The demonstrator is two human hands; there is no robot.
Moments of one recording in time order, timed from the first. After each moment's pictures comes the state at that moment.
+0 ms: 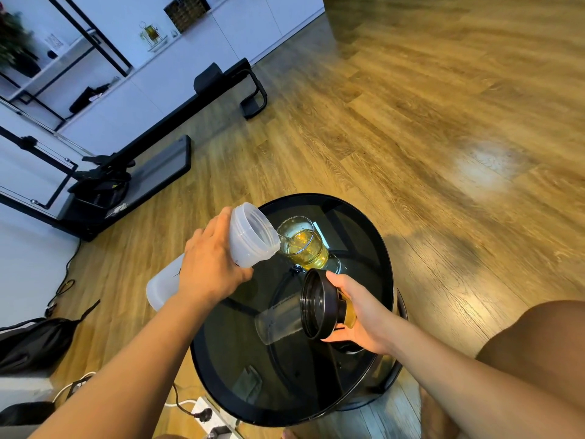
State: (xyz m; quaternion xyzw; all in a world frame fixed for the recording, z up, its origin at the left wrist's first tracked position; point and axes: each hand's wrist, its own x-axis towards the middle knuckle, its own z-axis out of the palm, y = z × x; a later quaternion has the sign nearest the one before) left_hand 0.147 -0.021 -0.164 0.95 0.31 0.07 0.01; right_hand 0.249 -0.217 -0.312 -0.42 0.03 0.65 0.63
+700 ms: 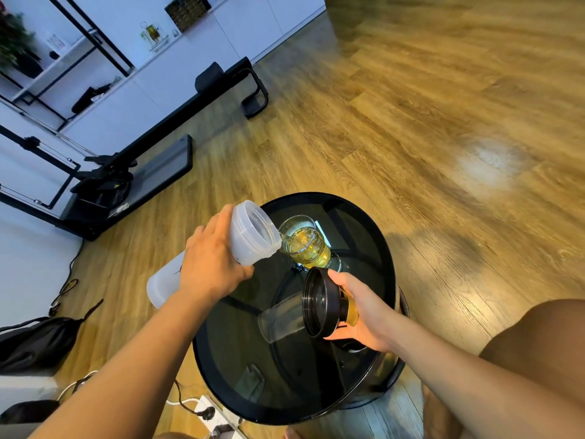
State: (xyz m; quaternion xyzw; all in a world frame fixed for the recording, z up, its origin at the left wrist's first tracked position) left_hand 0.149 -0.020 -0.162 0.95 0.31 0.07 0.00; right_hand 0.250 -0.216 -0.310 -0.42 0.03 0.66 0.63
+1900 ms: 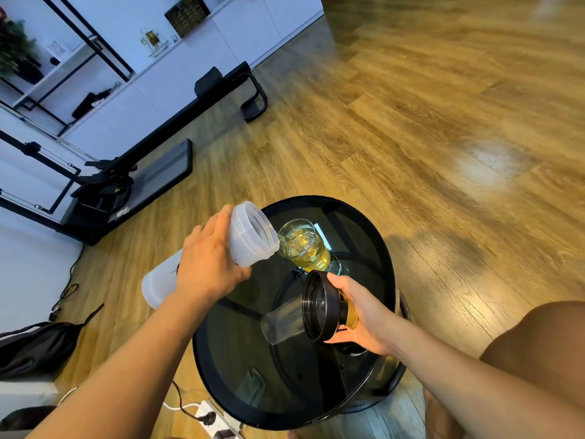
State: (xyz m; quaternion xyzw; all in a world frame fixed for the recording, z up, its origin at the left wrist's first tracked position) left_hand 0.152 -0.014 -0.157 0.96 0.29 0.06 -0.03; right_hand 0.251 -0.213 -0.315 -0.42 0.03 0.66 0.63
